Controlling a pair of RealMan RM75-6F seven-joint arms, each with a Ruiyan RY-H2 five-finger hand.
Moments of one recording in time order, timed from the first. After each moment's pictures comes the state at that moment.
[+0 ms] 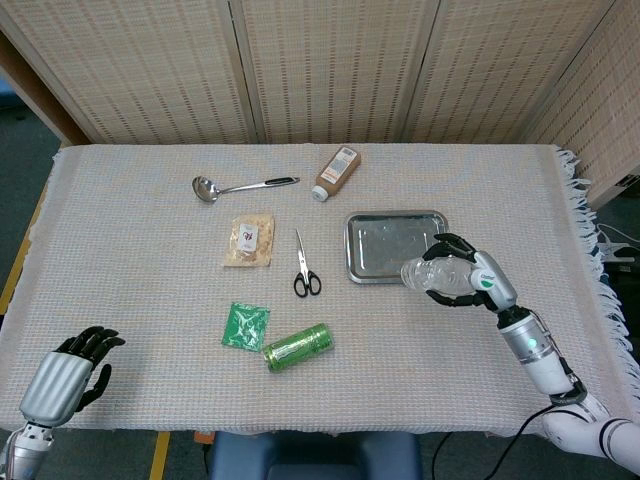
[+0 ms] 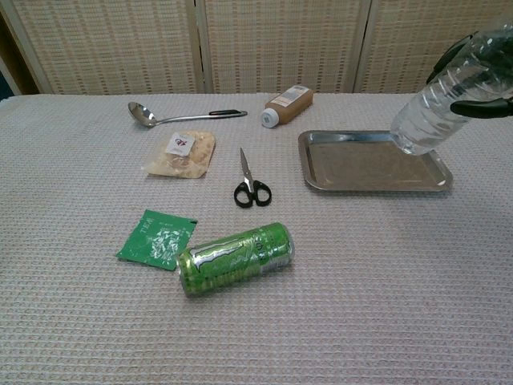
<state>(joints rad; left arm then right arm) -0.13 -1.20 0.06 -1.49 1.71 1.52 0.08 0.54 -1.40 0.06 -1.17 -1.55 1.32 0.90</state>
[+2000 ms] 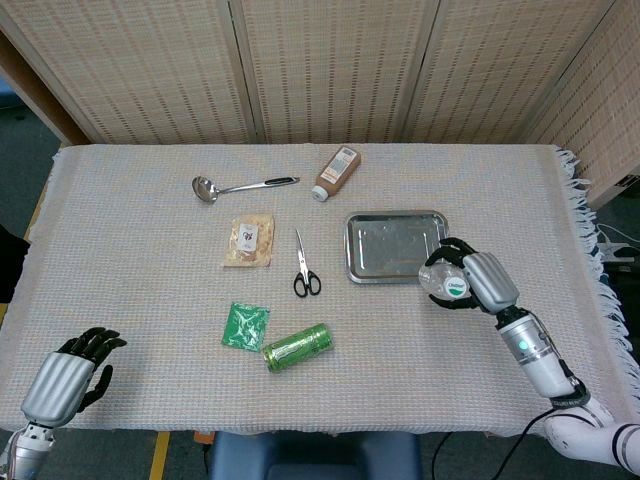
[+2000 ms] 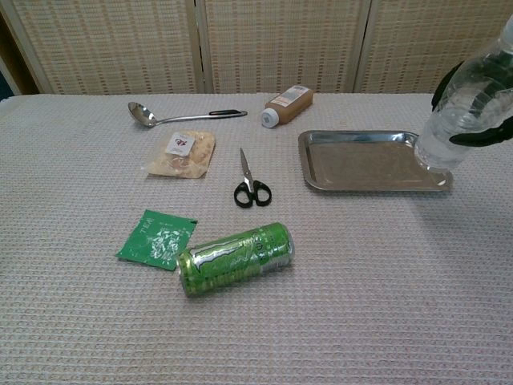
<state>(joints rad) -0.13 -1.20 0.06 -1.49 1.71 1.51 0.08 0.54 -1.31 0.09 -1.34 -1.47 1.13 0.49</state>
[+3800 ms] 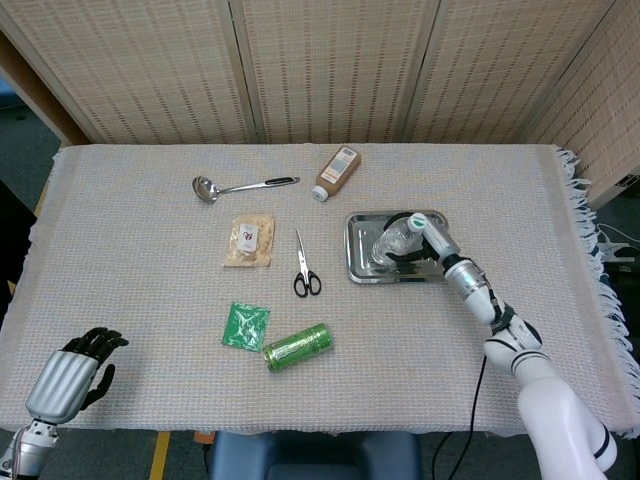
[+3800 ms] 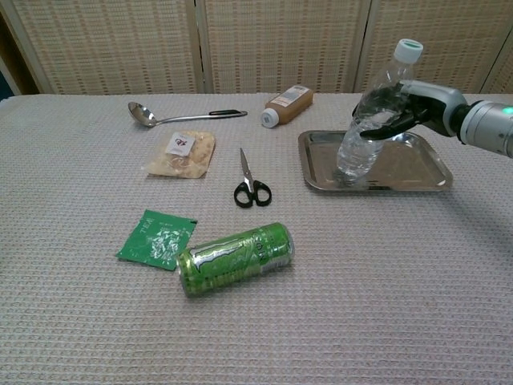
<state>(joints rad) -0.14 -1.21 0.06 -1.49 1.69 1.48 0.09 0.87 -1.83 0.02 -0.32 -1.60 0.83 1.48</state>
